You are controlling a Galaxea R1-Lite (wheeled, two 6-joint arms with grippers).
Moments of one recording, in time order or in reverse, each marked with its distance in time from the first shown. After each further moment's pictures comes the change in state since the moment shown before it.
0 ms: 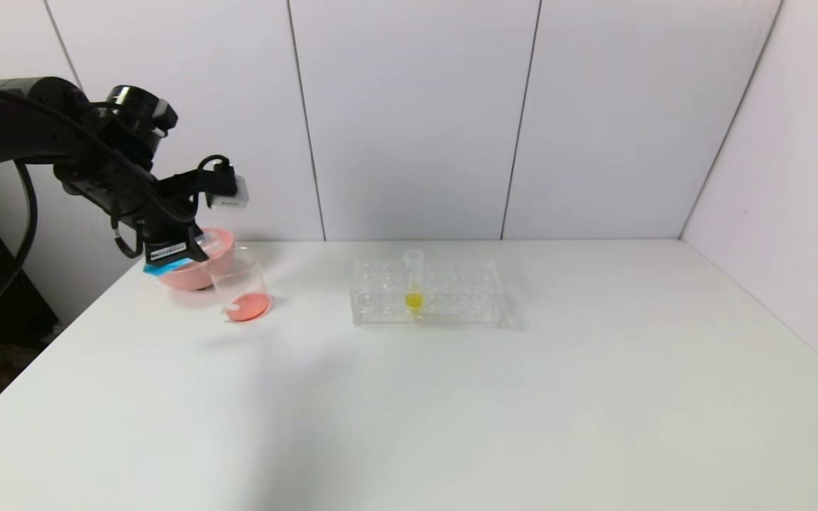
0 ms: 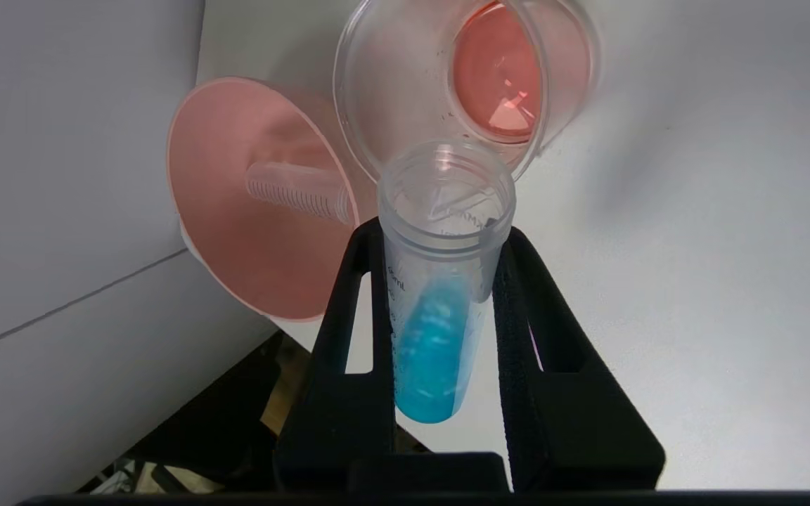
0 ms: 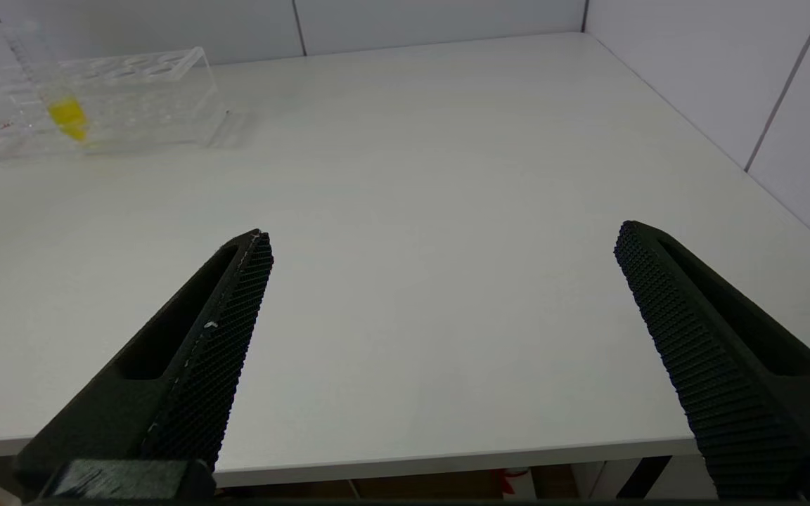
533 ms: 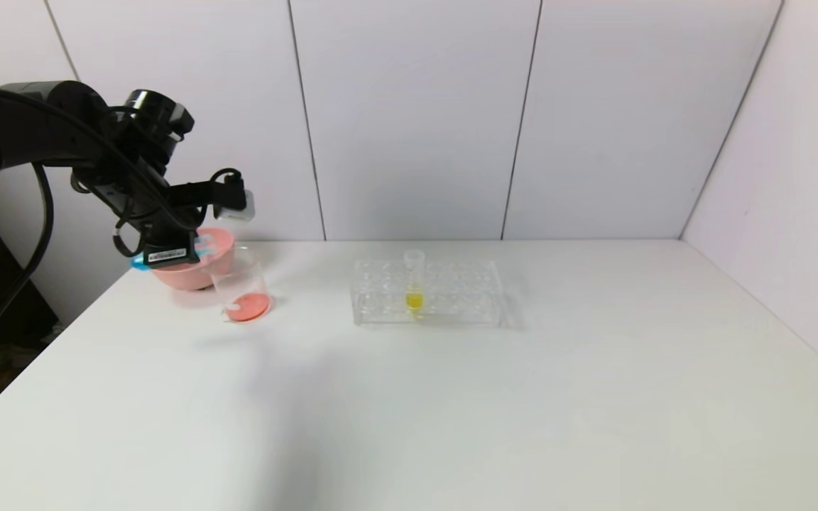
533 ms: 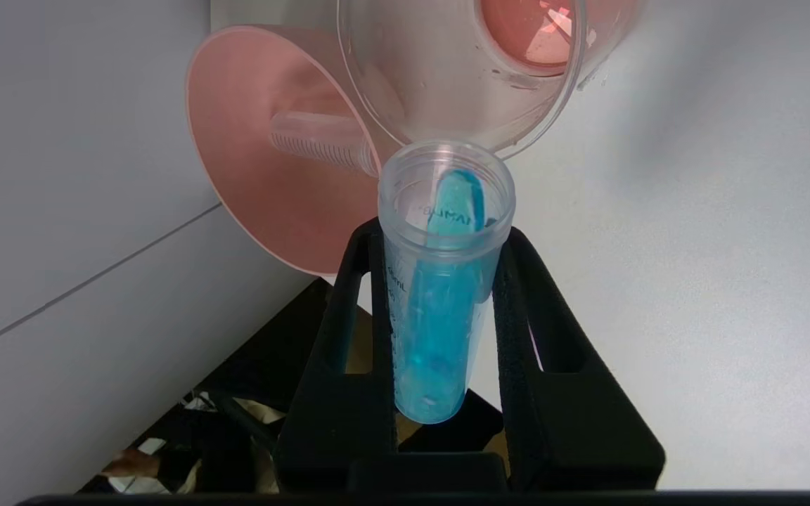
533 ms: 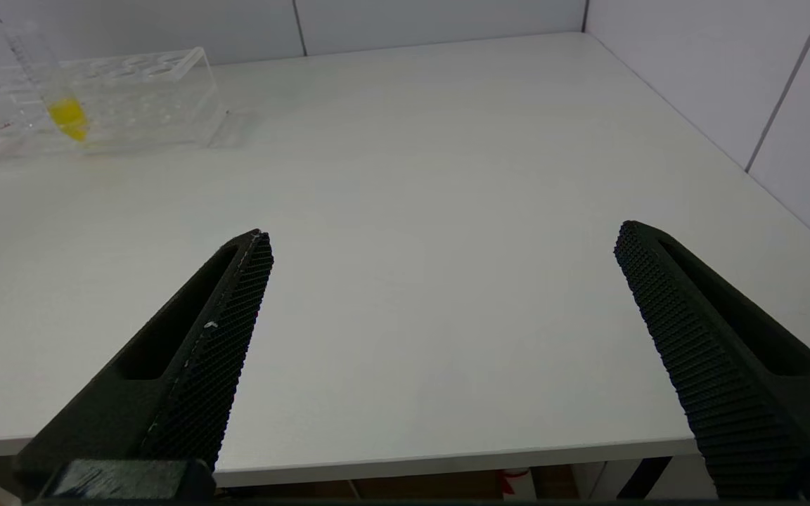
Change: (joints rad) left arm -0.044 0.011 0.000 0.000 0.172 0.067; right arm 0.000 0.000 0.000 0.000 0.000 0.000
